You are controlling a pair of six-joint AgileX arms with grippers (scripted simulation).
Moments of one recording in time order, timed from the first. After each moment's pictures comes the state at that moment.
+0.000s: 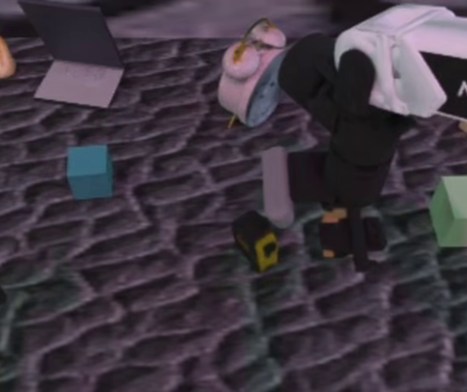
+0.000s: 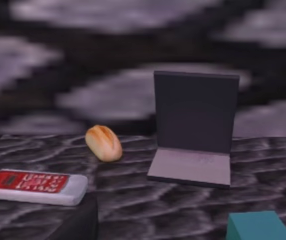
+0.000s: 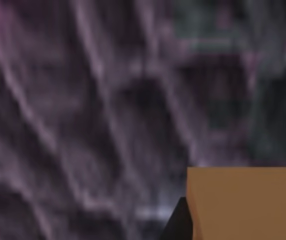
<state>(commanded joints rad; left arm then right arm) 0.00 0.00 0.00 0.00 0.00 0.00 0.61 2.00 1.56 -1.12 -0.01 -0.96</state>
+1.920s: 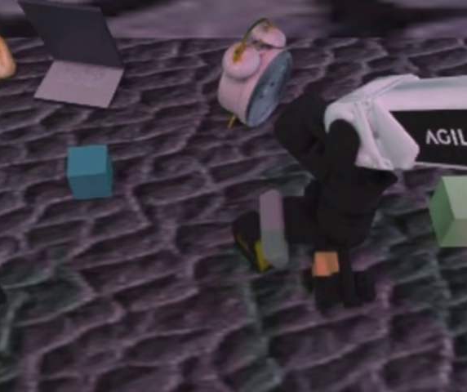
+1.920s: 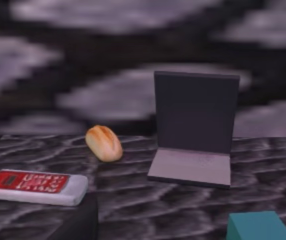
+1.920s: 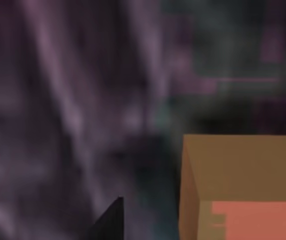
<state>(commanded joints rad) 0.00 0.00 0.00 0.00 0.00 0.00 0.61 2.09 1.39 -0.87 -0.01 -0.95</state>
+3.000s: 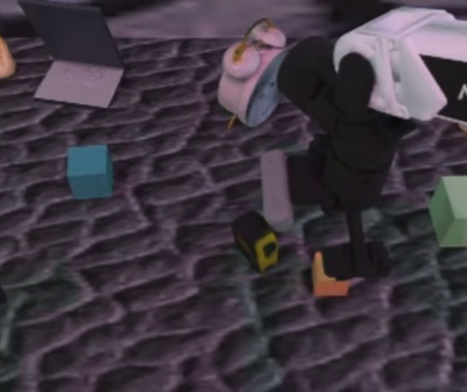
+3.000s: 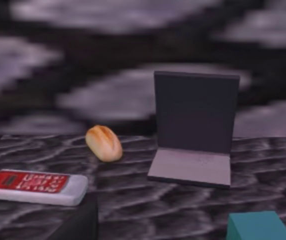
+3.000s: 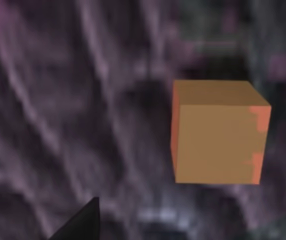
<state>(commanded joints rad) 0.00 0.00 0.00 0.00 0.00 0.00 0.61 2.00 1.55 -1.12 -0.01 -0.96</state>
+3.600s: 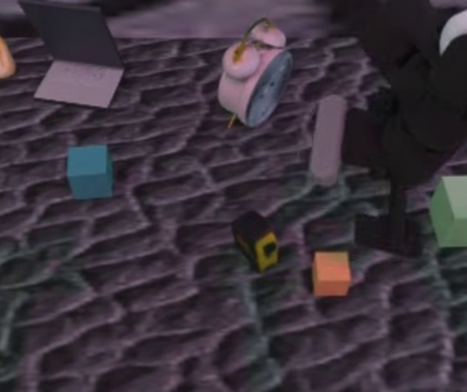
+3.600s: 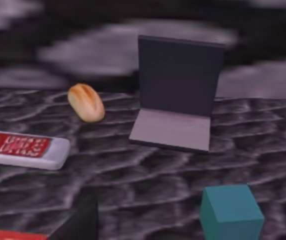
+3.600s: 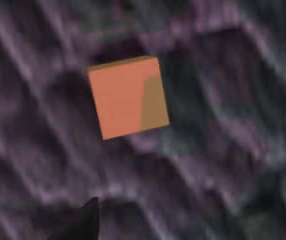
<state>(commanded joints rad) -0.03 0.29 0.28 -0.18 0.01 -0.04 0.51 1.75 1.37 -0.94 -0.04 -0.86</state>
